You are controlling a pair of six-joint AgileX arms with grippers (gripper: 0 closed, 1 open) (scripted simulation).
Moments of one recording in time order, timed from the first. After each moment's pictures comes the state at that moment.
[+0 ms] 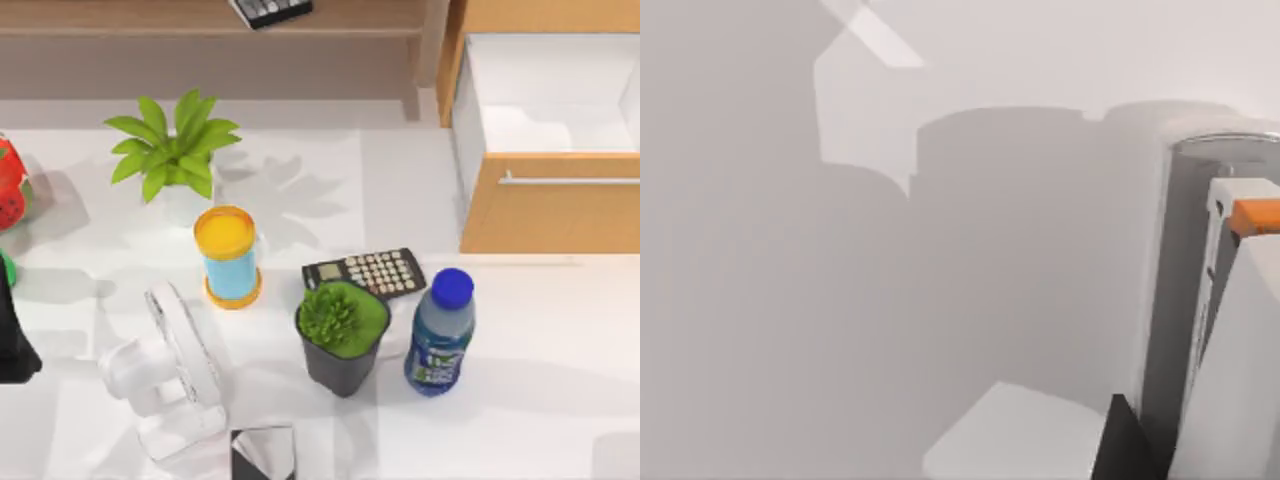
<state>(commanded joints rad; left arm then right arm) 0.00 0.00 0.00 0.00 0.00 0.00 -0.34 1.30 0.49 -0.76 0.00 -0.78</state>
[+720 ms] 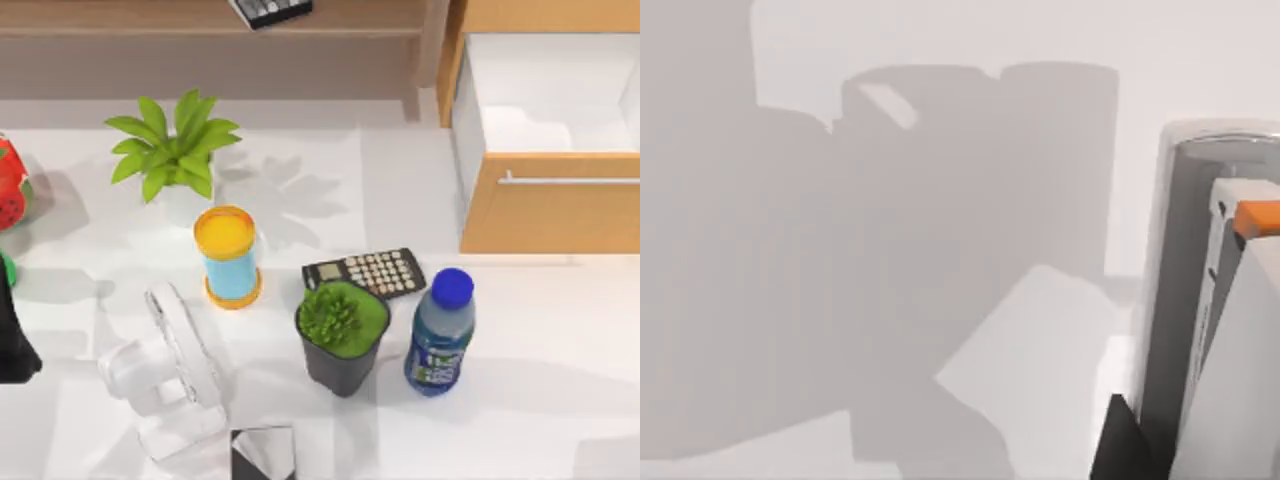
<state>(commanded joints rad) 0.00 0.00 0.00 0.00 0.00 0.00 -0.34 1.24 0.55 -0.89 0.00 -0.78</state>
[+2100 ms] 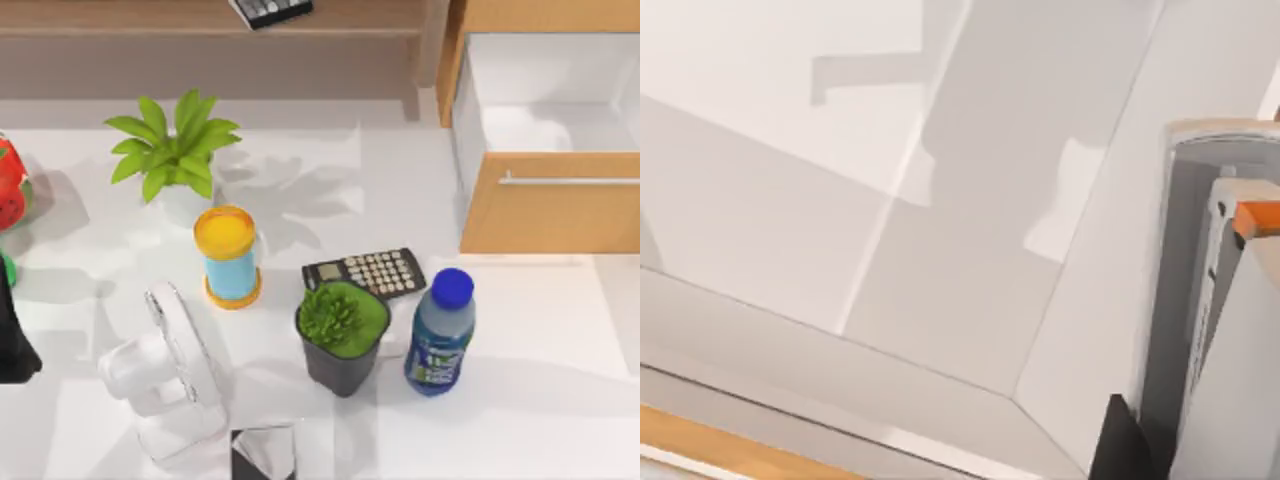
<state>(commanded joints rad) 0.00 0.00 0.00 0.00 0.00 0.00 0.03 1.88 1.78 -1.08 0.05 -0.37</state>
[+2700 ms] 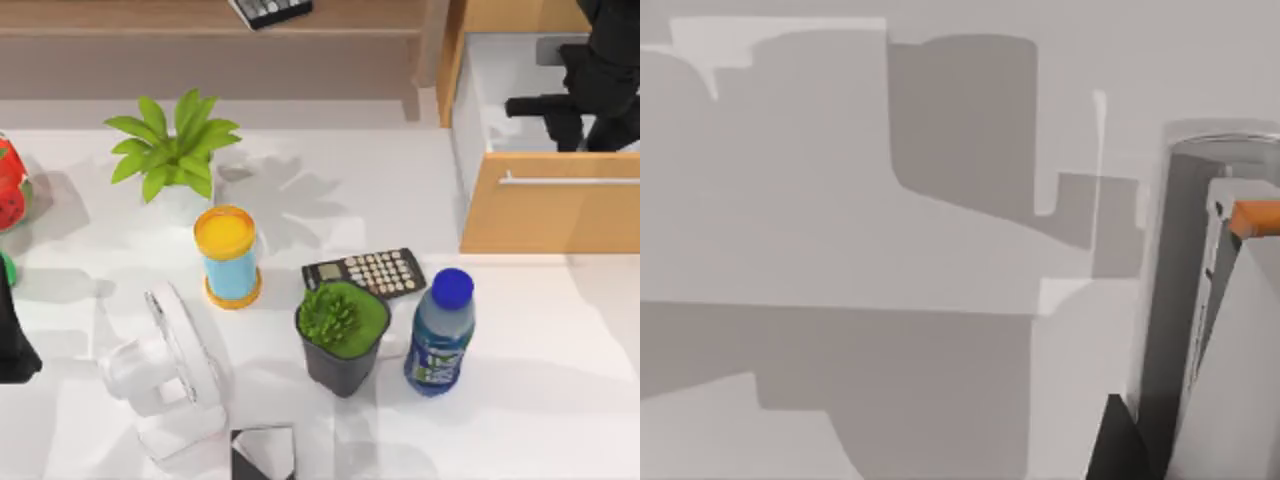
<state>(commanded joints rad) 0.00 0.00 0.00 0.00 0.00 0.00 0.13 2.48 2.26 -1.35 0.00 0.12</state>
